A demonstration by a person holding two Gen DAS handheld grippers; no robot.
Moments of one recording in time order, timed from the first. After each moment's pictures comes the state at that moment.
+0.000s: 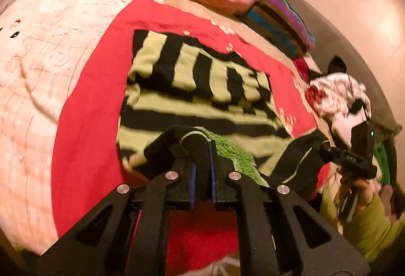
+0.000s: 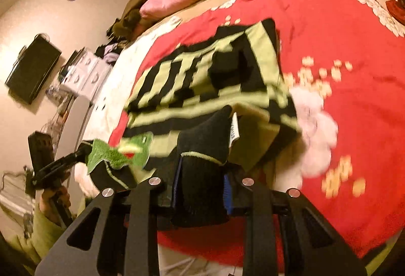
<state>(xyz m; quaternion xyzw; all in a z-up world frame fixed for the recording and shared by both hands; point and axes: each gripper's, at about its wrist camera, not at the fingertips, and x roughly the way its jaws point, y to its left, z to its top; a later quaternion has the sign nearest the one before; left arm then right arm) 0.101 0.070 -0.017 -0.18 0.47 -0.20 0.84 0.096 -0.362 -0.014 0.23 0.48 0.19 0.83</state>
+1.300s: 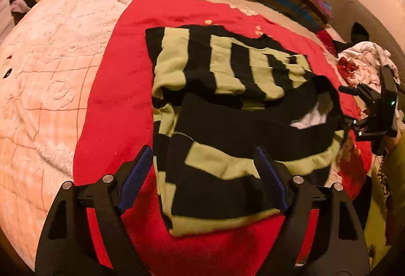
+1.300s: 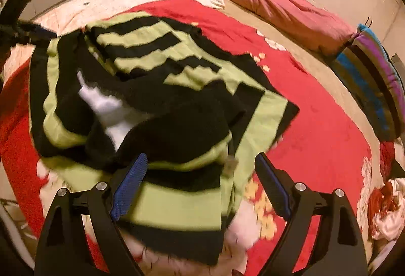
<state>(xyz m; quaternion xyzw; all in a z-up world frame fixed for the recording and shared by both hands) 0.163 0.075 -0.062 -0.05 0.49 -0.17 0.85 0.180 -0.292 -0.056 -0.22 0.42 0.25 0.85</state>
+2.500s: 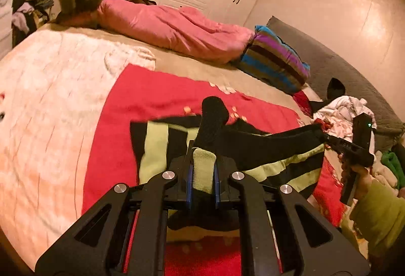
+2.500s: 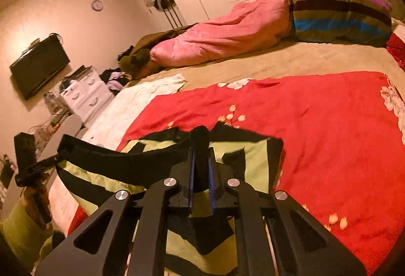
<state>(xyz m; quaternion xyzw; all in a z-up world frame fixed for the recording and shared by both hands) 0.210 0.085 0.027 -0.13 0.34 -0.21 0.91 0.237 -0.375 0.027 0.15 0.34 0.19 0.91</state>
